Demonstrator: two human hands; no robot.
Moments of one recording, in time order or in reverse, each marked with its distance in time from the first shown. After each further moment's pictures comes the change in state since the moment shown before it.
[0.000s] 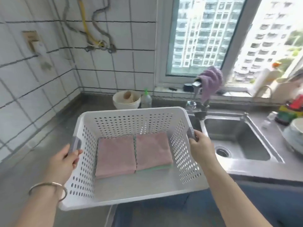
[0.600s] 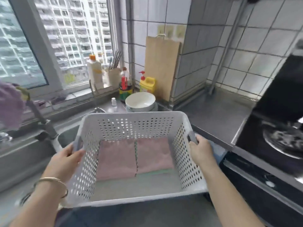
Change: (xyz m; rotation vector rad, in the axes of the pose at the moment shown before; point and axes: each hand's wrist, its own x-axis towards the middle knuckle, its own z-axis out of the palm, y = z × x) left_hand -0.211 0.134 0.429 0.157 -0.952 0.412; right_hand -0.118 0.250 -0.362 -0.028 0.825 0.610
